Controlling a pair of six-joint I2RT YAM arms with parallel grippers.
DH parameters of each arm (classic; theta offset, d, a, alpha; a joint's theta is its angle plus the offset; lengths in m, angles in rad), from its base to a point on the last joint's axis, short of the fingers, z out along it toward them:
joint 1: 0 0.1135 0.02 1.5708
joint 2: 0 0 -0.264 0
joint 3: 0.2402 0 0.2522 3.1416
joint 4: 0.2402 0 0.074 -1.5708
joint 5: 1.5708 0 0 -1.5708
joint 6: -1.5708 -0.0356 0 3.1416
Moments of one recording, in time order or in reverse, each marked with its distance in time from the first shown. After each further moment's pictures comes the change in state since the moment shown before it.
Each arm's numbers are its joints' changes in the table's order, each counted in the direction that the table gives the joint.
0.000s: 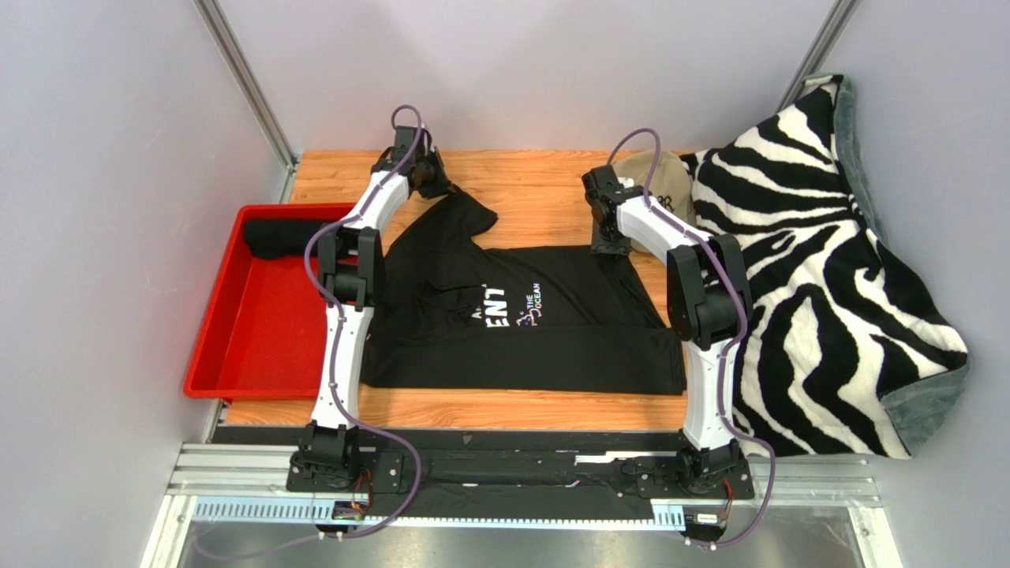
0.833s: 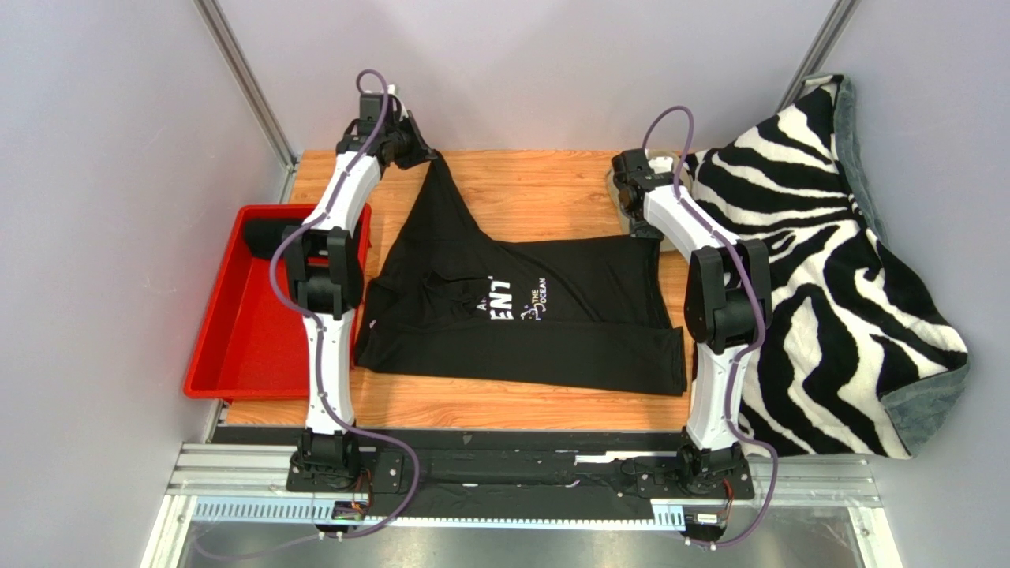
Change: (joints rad) left arm 0.055 0.246 -0.090 0.009 0.047 -0.010; right arm -0.085 0.059 0.042 0.079 0.275 0.066
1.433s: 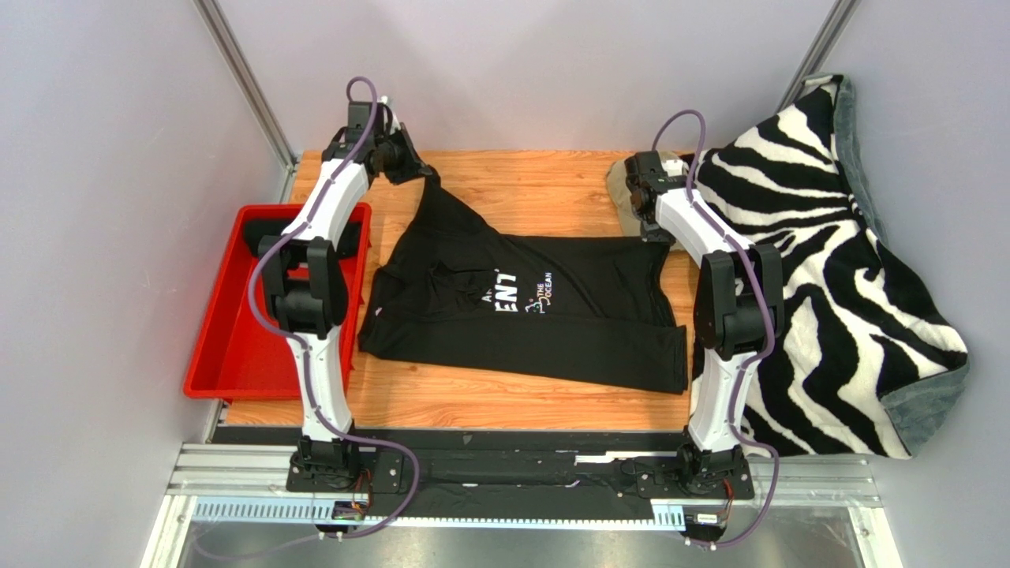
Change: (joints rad) left arm 0.005 0.237 -0.263 0.041 0.023 -0.002; right arm -0.043 0.057 -0.054 -0.007 -0.012 0.069
